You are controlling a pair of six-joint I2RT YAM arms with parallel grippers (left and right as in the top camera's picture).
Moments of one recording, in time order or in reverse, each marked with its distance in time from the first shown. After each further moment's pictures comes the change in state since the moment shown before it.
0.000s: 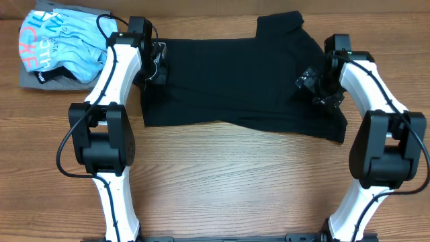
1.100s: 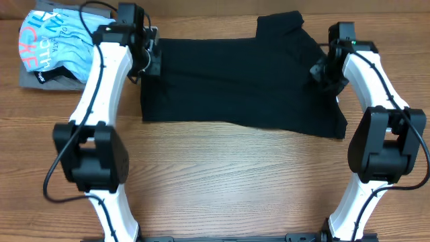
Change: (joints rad) left arm 0.000 -0.185 0.006 -0.036 -0.044 -0.034; right arm -0.011 0.049 0.165 -0.016 0.121 0.005
